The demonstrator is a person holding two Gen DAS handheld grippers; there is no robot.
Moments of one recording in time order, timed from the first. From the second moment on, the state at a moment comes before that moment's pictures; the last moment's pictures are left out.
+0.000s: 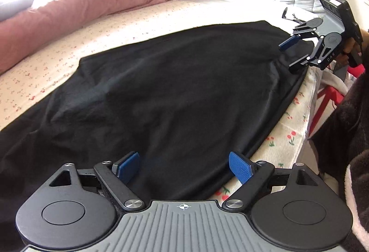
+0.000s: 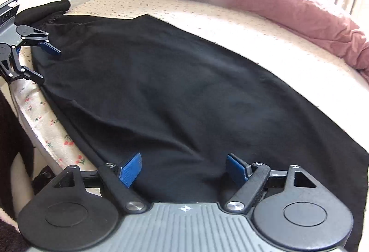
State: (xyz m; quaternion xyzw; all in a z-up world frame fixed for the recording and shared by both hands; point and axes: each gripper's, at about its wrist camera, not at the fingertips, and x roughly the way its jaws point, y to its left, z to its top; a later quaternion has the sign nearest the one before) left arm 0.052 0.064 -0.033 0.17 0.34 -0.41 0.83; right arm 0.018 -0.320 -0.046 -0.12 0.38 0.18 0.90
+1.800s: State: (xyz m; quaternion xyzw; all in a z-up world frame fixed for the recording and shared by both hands) left arm 0.105 0.019 -0.022 -0.09 0.36 -0.27 0.89; right arm 0.050 -0.418 -0.035 0.10 0.35 -0.10 0.93
